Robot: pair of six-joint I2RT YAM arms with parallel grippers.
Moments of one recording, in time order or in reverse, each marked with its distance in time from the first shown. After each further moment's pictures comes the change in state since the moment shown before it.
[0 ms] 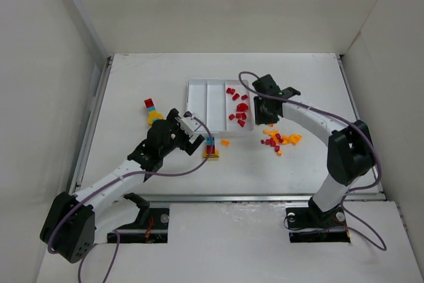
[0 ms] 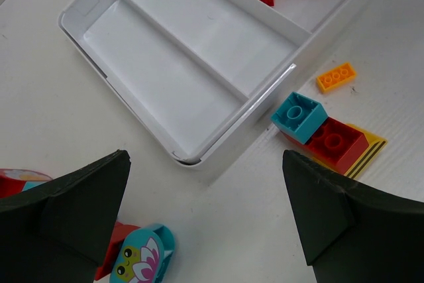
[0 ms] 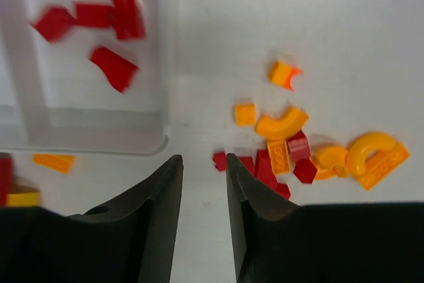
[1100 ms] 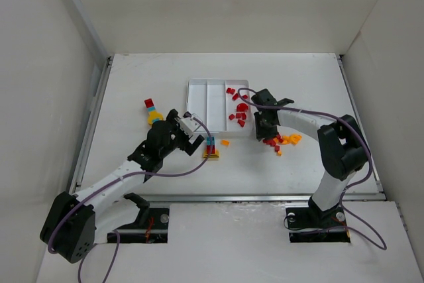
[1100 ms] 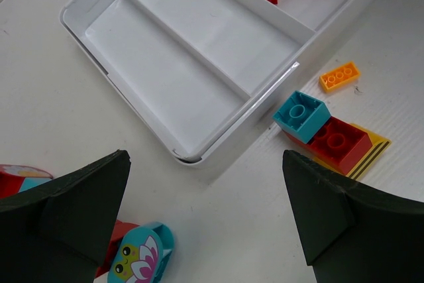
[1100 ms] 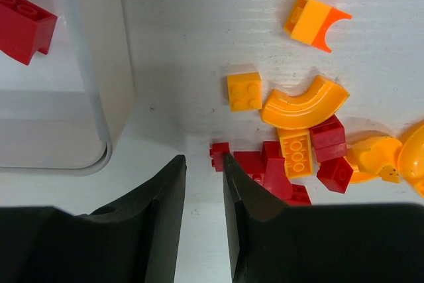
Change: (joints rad) left arm 0.000 0.000 -0.015 0.020 -0.011 -0.007; right arm -0.023 0.066 -0.227 0.074 -0.077 0.049
